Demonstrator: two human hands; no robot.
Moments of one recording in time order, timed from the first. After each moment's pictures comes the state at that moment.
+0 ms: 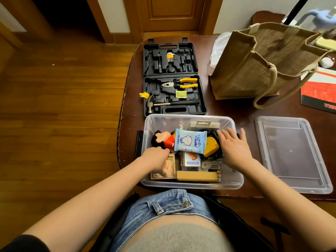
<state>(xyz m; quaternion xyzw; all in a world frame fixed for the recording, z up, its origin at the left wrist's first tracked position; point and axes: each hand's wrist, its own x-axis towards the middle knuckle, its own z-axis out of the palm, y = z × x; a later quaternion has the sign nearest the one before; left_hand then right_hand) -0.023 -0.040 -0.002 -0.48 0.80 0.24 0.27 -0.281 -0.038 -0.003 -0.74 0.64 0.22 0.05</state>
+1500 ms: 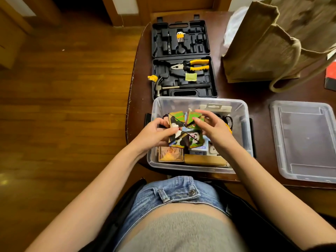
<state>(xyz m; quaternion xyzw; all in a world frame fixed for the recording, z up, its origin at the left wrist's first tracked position) 0.002 -0.024 0.030 -0.58 0.36 0.68 -0.26 -0.201 -0.028 0.017 -0.41 0.56 -0.36 0.63</state>
